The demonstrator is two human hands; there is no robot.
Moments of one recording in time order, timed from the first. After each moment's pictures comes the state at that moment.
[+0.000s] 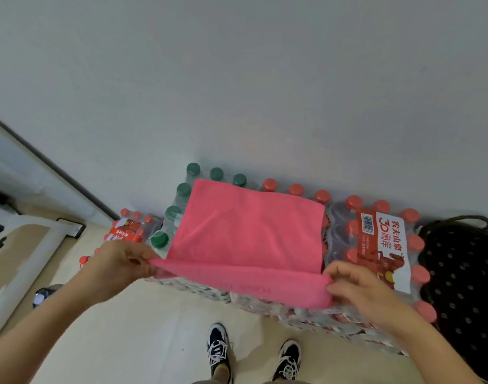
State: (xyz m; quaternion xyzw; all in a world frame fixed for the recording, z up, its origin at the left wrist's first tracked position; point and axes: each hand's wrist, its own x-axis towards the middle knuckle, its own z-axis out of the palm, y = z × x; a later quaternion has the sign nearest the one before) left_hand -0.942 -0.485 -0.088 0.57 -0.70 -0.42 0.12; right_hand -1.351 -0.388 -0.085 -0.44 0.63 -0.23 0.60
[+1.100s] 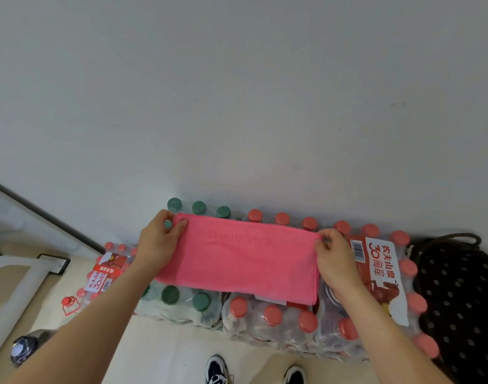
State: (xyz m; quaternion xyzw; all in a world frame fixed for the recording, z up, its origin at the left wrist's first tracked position) left_hand -1.048 -0.603 -0.126 0.70 -0.60 -0.32 0.21; right_hand -1.352 -0.496 -0.127 -0.38 0.79 -0.35 0.32
